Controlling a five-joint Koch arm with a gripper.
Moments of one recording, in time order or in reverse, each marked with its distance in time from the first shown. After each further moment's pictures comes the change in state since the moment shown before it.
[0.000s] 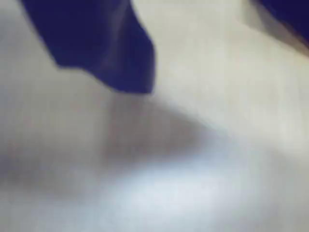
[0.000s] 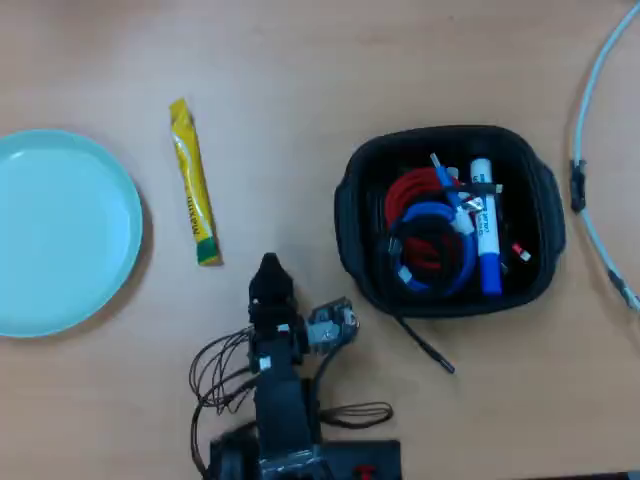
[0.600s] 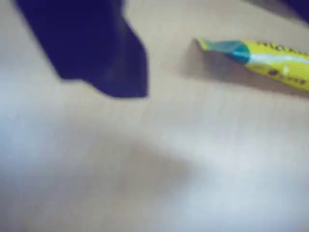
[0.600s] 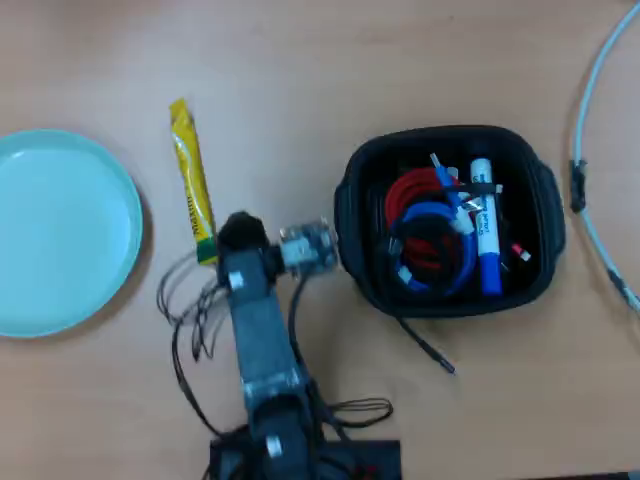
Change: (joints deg) arm -5.4 -29.5 -51.1 36.7 -8.4
